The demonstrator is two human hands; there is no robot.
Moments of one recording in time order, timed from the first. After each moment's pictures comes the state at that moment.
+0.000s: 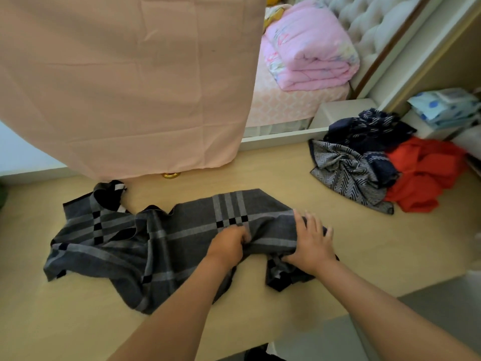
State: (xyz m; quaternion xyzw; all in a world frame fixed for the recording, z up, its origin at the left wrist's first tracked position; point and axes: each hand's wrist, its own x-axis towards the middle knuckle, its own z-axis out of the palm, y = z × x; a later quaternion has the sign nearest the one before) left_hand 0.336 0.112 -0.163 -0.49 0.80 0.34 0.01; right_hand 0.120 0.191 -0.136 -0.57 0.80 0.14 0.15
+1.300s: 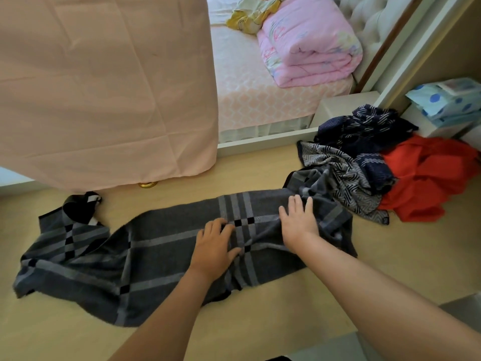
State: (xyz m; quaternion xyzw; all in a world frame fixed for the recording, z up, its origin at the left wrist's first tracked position) left_hand 0.284 0.110 -0.167 -0.52 0.84 0.15 -0.02; right_hand 0.054 0.113 -0.135 -0.65 0.68 0.35 0.05
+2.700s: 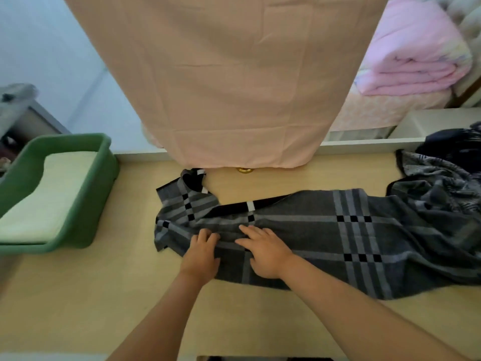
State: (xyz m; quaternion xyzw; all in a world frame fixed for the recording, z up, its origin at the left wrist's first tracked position) left_hand 0.551 0.141 -0.162 -0.67 0.72 0.19 0.04; right_hand 0.343 0.122 -0.149 -0.84 0.46 0.10 0.28
